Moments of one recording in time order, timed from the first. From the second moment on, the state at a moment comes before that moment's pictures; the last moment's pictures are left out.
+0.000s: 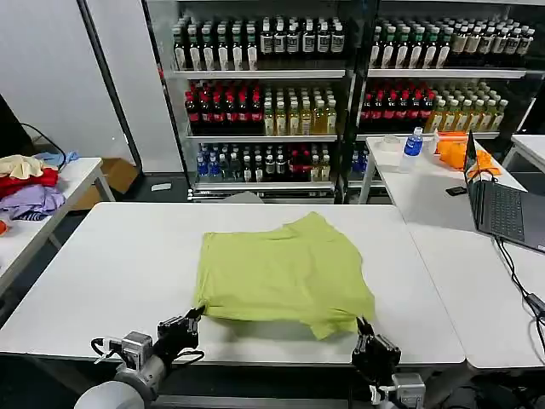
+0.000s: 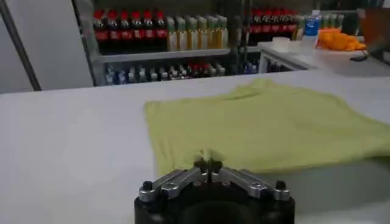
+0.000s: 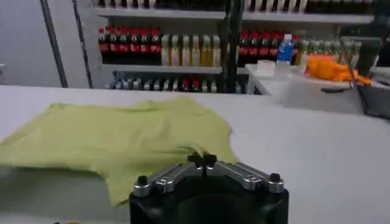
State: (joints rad) left arm 1.41 -0.94 -0.36 -2.16 -0.61 0.54 -0.23; right arm -1.55 1.23 0.33 2.29 0.25 -0.48 0.35
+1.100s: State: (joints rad) left arm 1.08 -0.99 -0.19 -1.86 -0.59 0.51 -0.26; right arm -1.13 1.24 0.25 1.90 0.20 -0.46 0.30
